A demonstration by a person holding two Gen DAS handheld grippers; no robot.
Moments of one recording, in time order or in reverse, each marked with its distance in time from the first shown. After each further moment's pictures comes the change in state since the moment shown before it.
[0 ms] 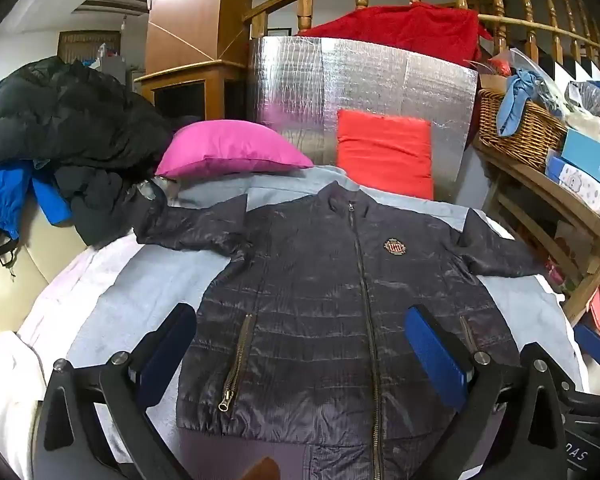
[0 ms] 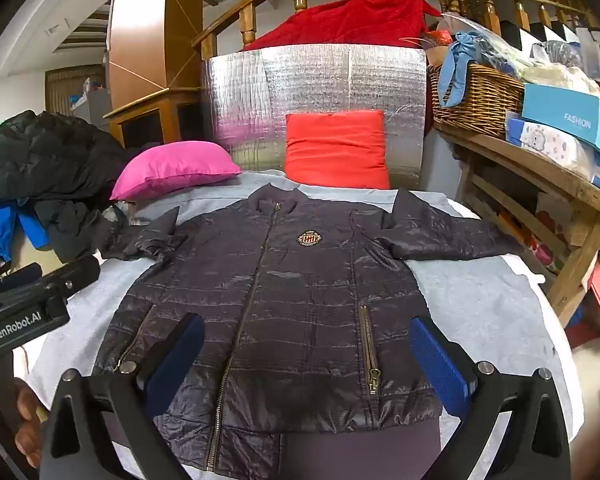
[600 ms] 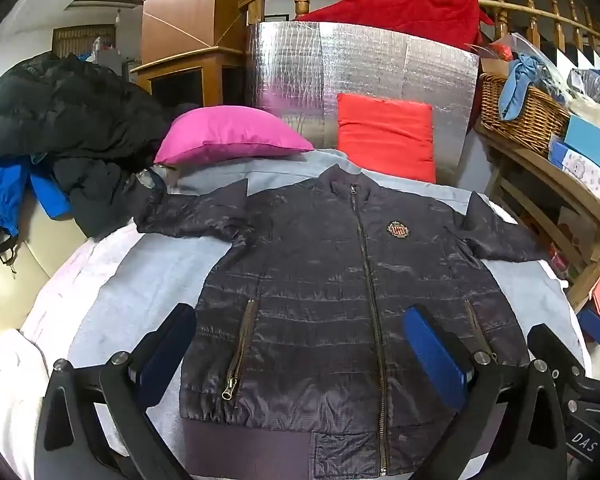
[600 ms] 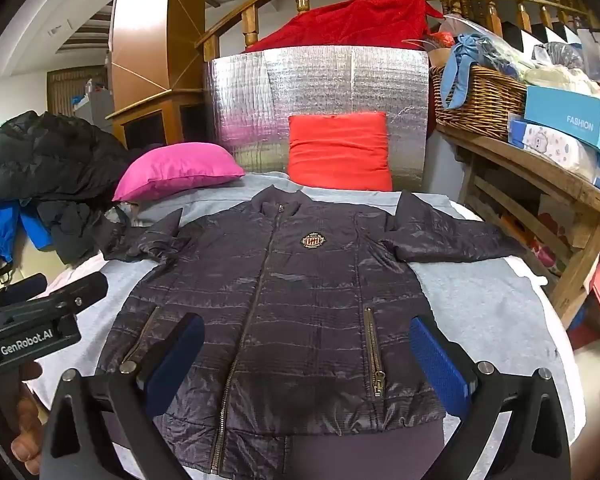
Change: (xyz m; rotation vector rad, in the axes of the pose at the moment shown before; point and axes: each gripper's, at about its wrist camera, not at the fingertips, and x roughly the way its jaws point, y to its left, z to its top) left arm 0.007 0.001 -0.004 0.010 0.065 0.020; right arm 0.000 0.006 0.005 -0.008 -0.003 0.001
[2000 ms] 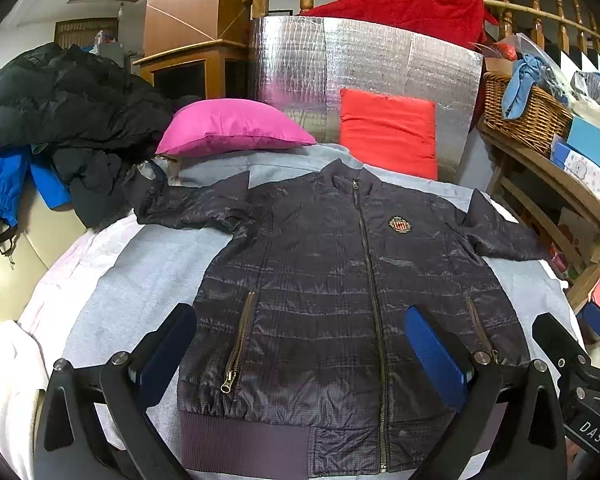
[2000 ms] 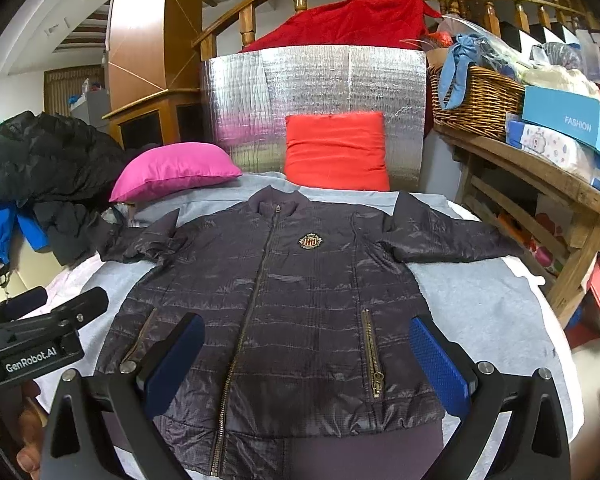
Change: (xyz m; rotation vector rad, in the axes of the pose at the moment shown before) left arm 0.002 0.001 -0.005 -0.018 0.014 0.000; right arm 0.002 0.000 0.000 0.002 -0.004 -0.007
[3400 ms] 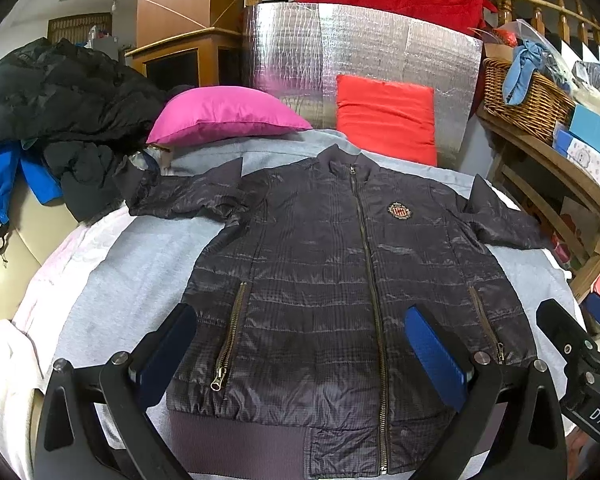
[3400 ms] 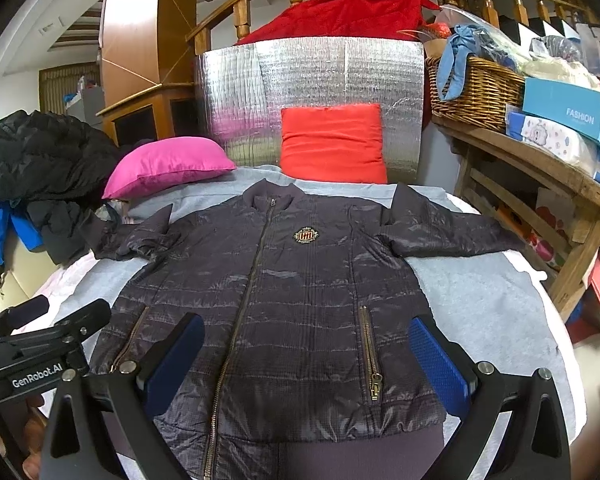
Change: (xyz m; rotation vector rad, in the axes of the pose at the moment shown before) left arm 0.020 -0.008 -0.005 0.015 0.042 -0.006; right arm 0.017 -0.006 0.000 0.014 0.029 -0.006
